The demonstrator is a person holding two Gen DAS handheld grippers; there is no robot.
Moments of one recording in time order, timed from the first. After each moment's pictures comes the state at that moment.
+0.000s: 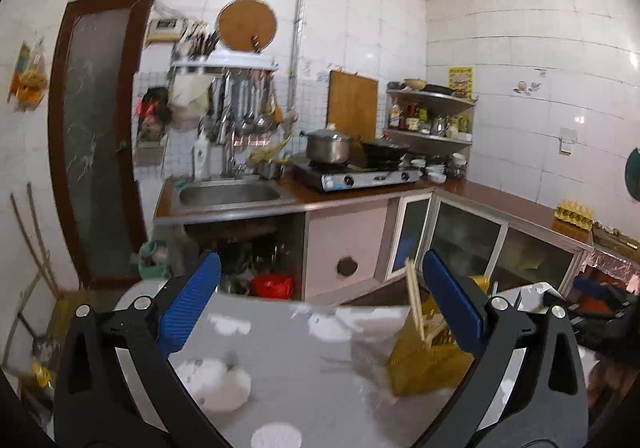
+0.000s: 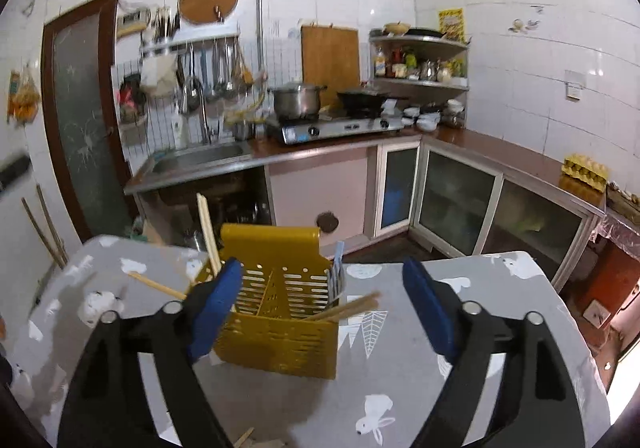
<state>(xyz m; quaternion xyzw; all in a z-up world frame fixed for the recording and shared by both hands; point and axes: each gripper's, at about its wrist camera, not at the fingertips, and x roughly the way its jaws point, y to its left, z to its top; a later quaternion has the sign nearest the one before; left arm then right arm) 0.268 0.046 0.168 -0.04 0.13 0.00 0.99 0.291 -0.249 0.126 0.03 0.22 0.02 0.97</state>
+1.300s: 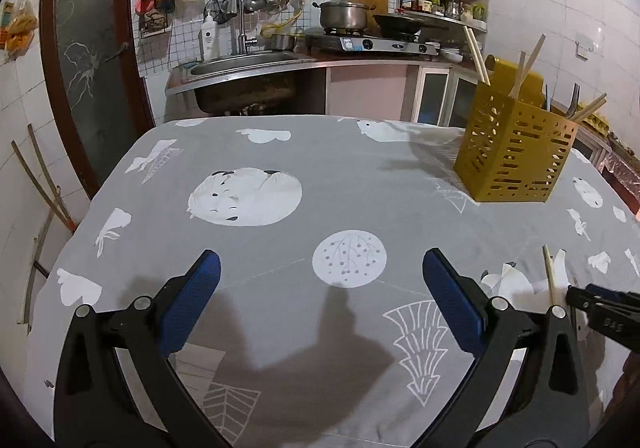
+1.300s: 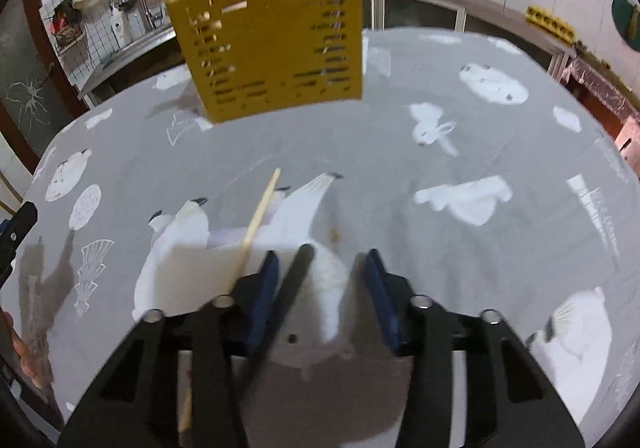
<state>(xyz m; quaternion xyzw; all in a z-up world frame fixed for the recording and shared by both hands) 0.246 0.099 -0.007 -0.01 0.32 0.00 0.95 0.234 -0.173 -0.056 0.09 0.47 -0.08 0.88</state>
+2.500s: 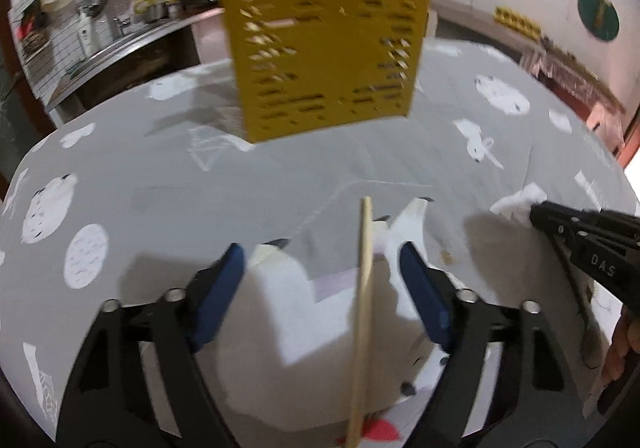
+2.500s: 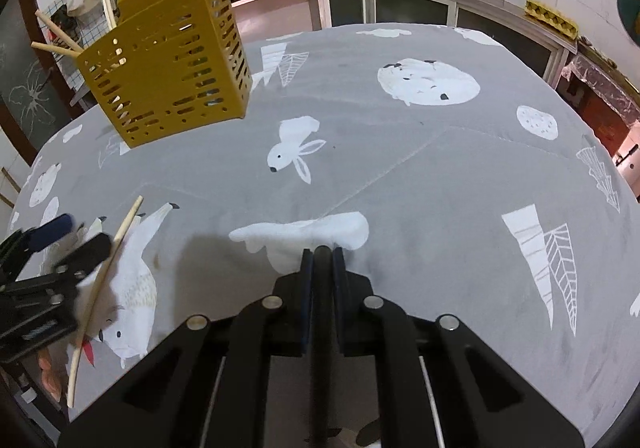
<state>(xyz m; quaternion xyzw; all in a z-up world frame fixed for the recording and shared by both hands) 0.271 -0.102 -0.048 0.08 0.43 -0.14 0.89 0.239 -0.300 -0.060 0.09 0.46 -0.04 0.88</state>
